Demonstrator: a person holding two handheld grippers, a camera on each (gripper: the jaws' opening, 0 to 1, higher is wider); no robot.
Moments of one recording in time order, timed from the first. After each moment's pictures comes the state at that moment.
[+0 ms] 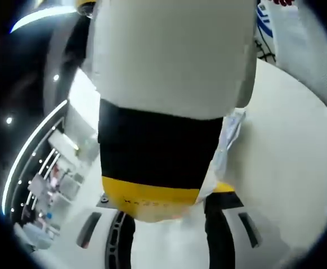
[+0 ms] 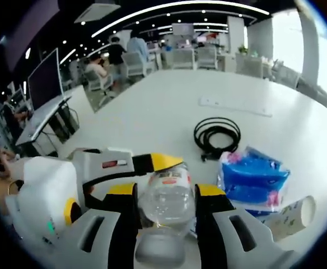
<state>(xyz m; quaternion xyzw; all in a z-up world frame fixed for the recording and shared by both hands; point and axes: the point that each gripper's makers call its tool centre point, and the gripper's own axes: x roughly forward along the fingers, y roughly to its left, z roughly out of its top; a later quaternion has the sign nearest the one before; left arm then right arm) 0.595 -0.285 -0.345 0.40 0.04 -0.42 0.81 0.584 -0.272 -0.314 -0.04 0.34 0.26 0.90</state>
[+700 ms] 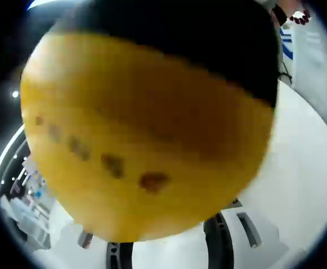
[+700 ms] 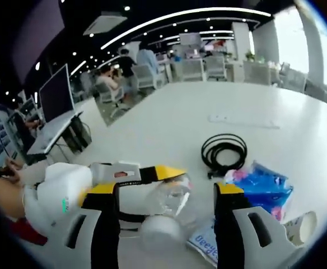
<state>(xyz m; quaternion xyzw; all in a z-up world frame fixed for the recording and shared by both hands) 0.609 -0.277 -0.339 0.33 0.07 -0.41 0.85 0.597 -0.269 -0.283 -0.01 0.29 0.30 0.91</state>
